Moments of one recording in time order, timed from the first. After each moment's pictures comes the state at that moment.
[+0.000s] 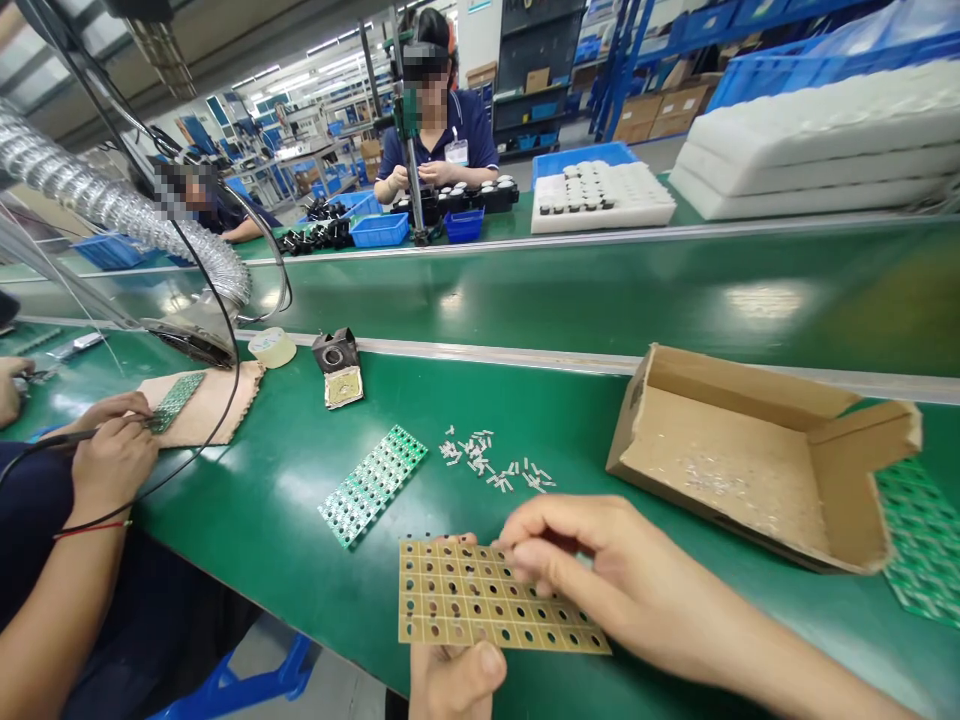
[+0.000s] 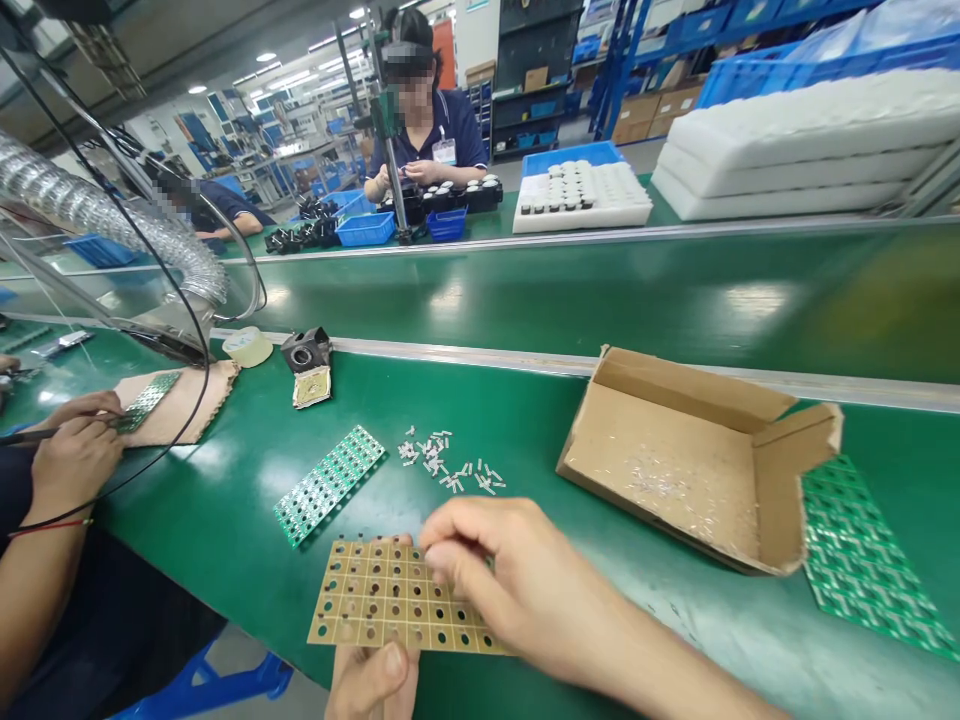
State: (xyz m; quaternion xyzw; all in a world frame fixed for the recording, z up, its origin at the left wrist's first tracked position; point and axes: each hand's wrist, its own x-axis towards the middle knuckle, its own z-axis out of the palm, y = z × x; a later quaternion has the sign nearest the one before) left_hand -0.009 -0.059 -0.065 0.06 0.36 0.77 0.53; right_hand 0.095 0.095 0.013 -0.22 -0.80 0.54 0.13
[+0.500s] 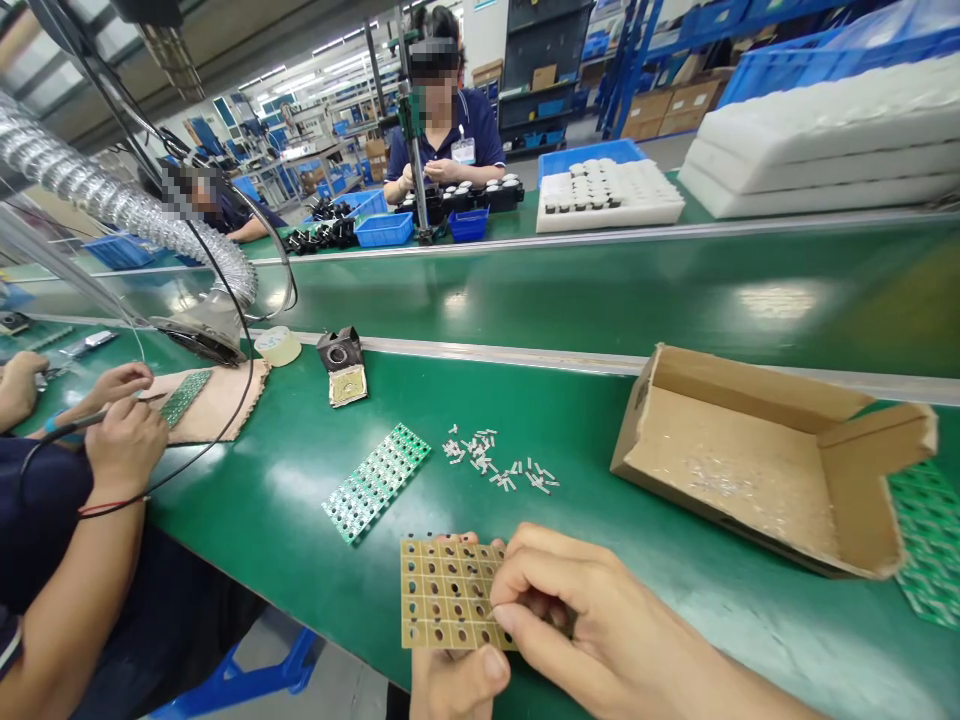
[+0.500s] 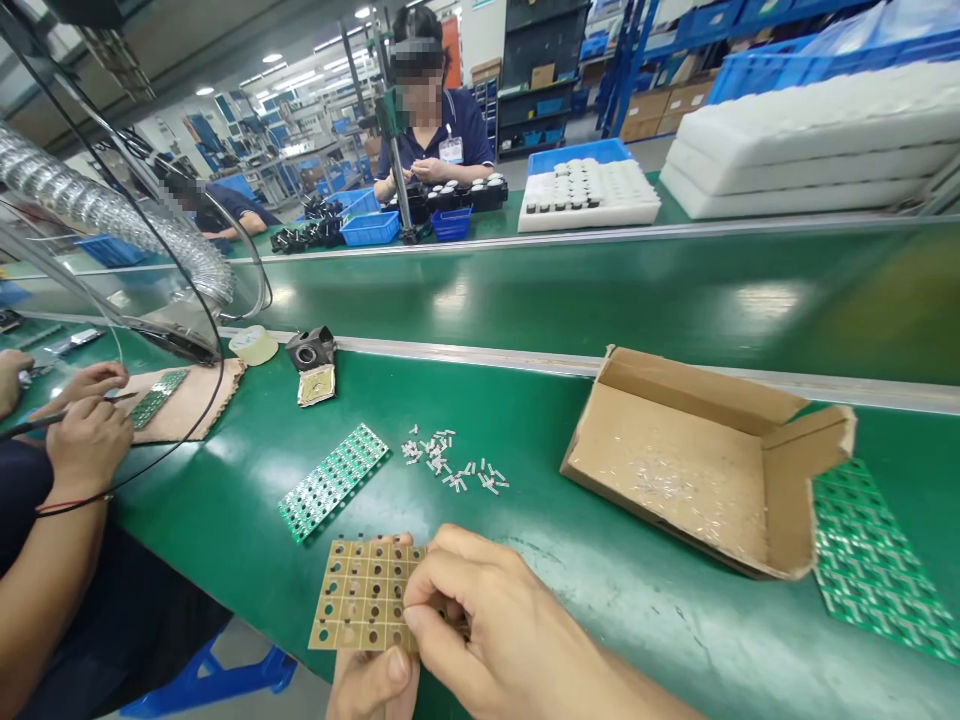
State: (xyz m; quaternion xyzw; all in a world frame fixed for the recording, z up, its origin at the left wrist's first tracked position) left_hand -0.009 -0.057 -0.069 0.12 0.33 0.78 0.52; right_hand 0.092 0.064 0.002 -0.18 -0.83 0.51 0.14
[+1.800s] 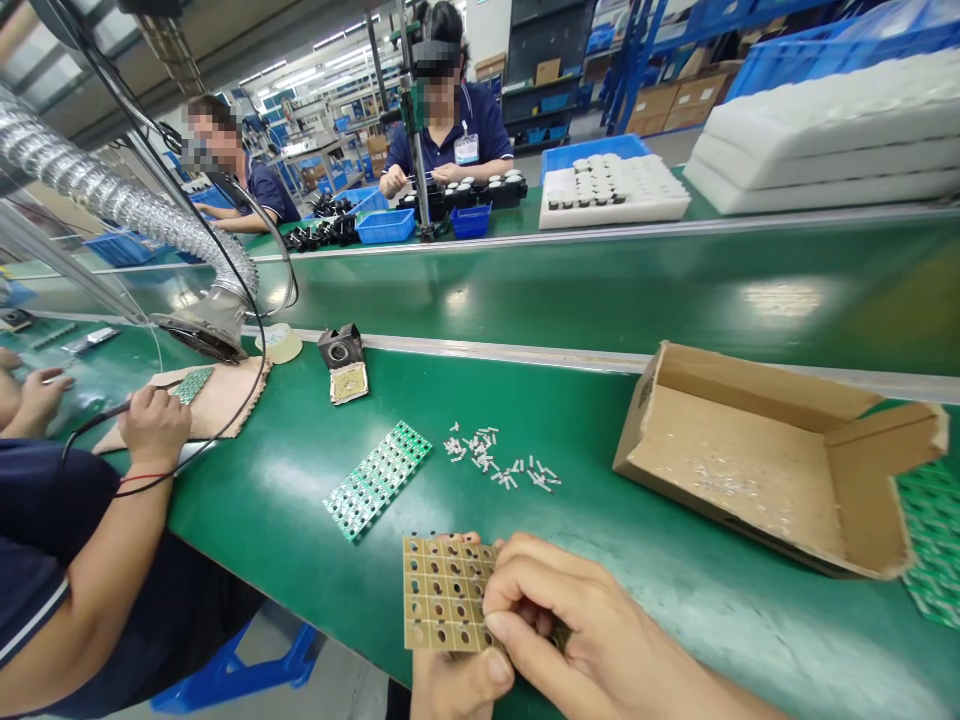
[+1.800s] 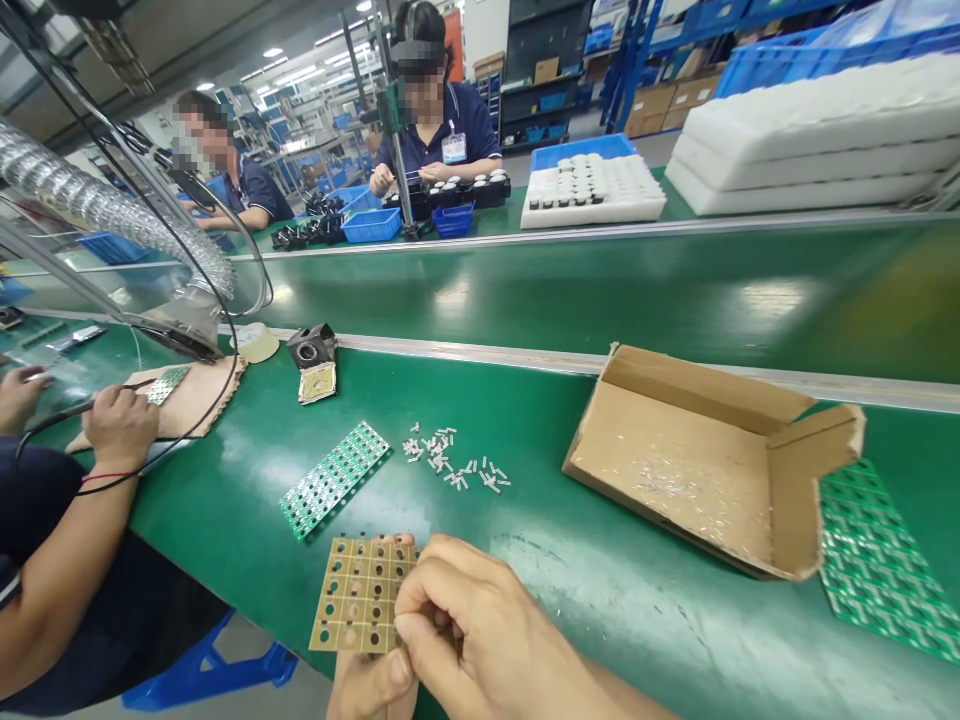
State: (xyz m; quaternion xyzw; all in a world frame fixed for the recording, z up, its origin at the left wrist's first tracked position) left_hand -0.009 -0.059 -0.067 0.10 0.35 0.77 0.53; right_hand 0.090 0.052 -0.007 -0.15 -0.83 0.49 0.21
